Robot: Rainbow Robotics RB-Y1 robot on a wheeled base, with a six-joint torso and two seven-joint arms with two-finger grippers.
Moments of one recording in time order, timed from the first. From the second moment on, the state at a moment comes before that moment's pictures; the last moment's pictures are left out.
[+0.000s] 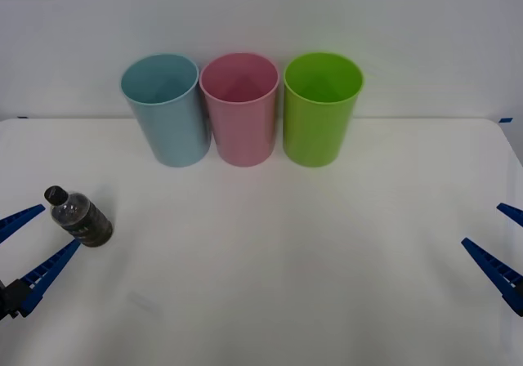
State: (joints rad) right arm 0.35 -0.40 -0.52 -1.66 0.96 -1.22 0.00; left arm 0.35 0.40 0.52 -1.66 -0.96 -1.22 0.00
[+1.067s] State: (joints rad) right arm 0.35 -0.40 -0.52 -1.66 0.96 -1.22 0.00; left arm 0.47 0.38 0.56 -1.69 -0.95 -1.14 -0.02
